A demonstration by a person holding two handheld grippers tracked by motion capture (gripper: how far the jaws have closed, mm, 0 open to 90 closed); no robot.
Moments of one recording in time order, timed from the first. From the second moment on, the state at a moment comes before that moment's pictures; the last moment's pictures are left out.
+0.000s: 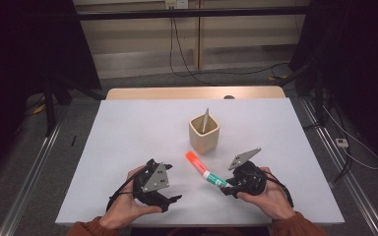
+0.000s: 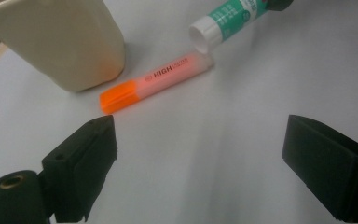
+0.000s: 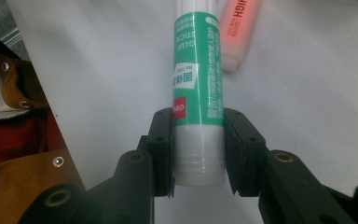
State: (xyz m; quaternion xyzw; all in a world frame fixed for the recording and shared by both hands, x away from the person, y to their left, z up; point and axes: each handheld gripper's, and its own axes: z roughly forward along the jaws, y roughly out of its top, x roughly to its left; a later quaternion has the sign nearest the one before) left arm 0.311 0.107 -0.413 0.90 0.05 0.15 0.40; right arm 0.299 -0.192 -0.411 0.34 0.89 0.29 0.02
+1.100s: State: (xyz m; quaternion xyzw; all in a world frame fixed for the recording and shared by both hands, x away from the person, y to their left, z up) left arm 0.291 0.062 -0.422 0.90 -0.10 0.29 0.31; right arm 0.308 -0.152 -0.400 0.29 0.91 0.29 0.00
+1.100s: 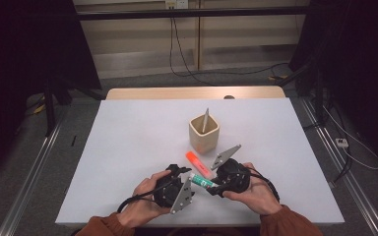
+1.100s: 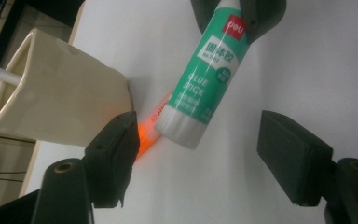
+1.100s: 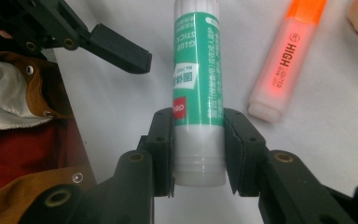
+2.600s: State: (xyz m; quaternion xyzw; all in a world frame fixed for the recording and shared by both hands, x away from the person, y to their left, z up) left arm 0.281 0.050 -0.435 0.89 -0.15 0.32 0.28; right arm 0.310 -0.130 -0.401 0.27 0.91 0.31 0.00
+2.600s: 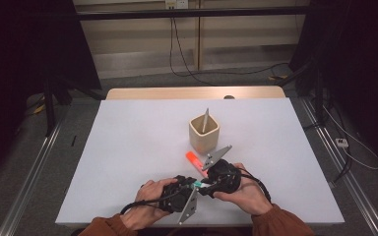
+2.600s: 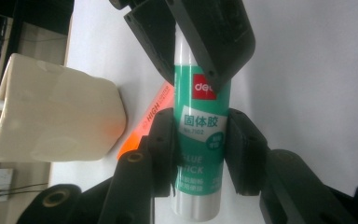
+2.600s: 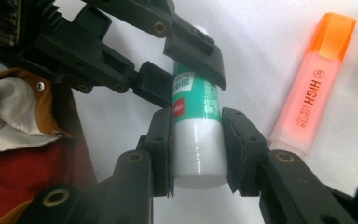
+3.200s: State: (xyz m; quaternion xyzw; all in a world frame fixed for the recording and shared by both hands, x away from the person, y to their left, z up) left arm 0.299 0.064 -0.429 0.91 -0.05 0.23 0.35; right arm 0.311 -0.153 -0.406 0.31 0.88 0.35 0.03
